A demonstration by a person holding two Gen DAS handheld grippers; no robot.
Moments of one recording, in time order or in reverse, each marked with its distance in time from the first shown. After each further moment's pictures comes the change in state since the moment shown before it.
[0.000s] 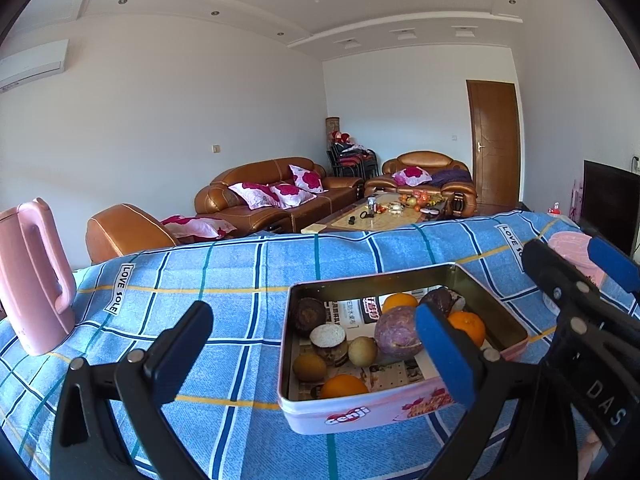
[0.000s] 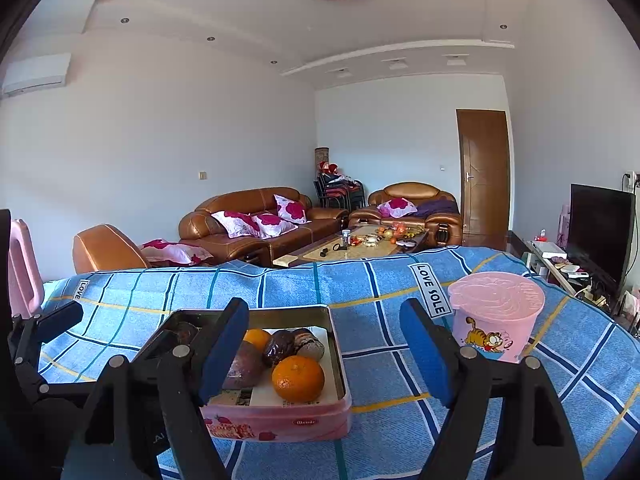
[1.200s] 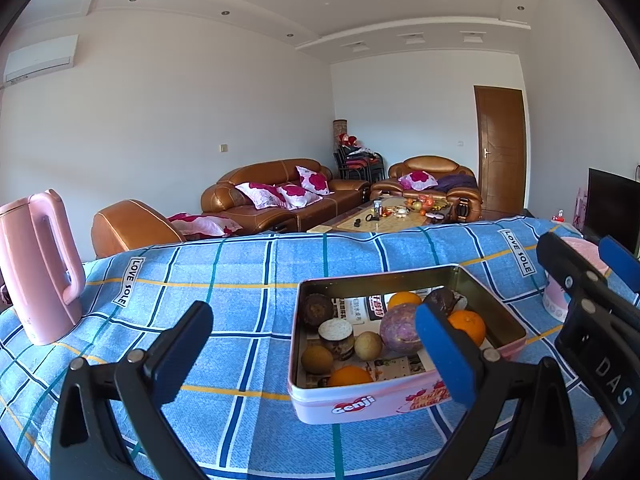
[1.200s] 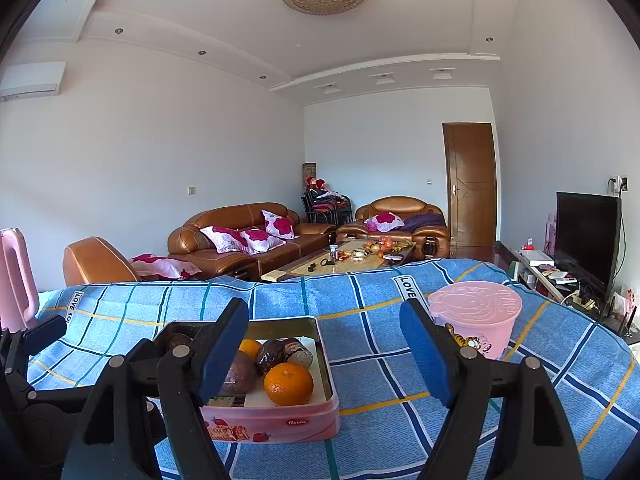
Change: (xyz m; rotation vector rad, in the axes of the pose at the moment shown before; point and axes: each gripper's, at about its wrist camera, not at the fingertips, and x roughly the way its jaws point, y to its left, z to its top) left arm -0.008 0.003 -0.003 -0.023 -0.006 0.019; right arm -0.015 -0.004 -0.001 0.013 -0.044 -0.043
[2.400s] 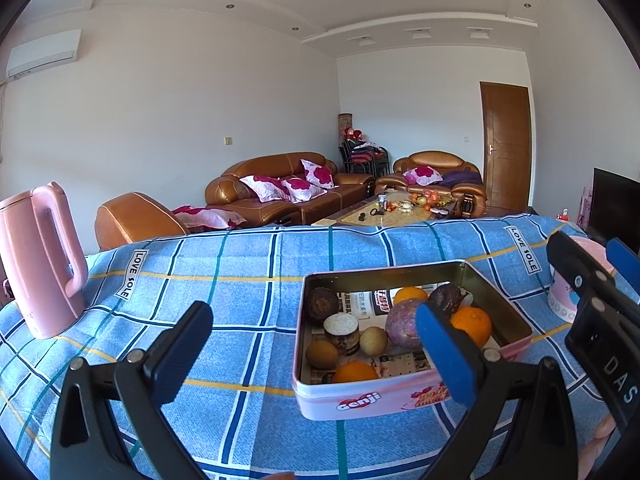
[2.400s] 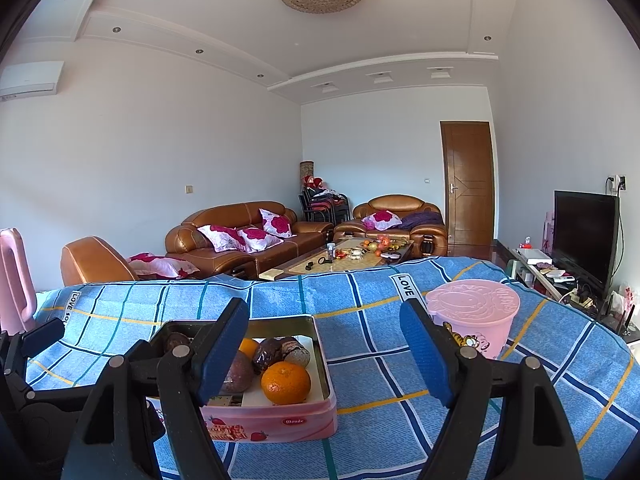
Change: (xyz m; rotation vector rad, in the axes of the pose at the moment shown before) left arm 0.005 0.002 -0.001 -0.017 0.027 0.022; right arm -0.003 -0.002 0.000 0.000 0.006 -0.009
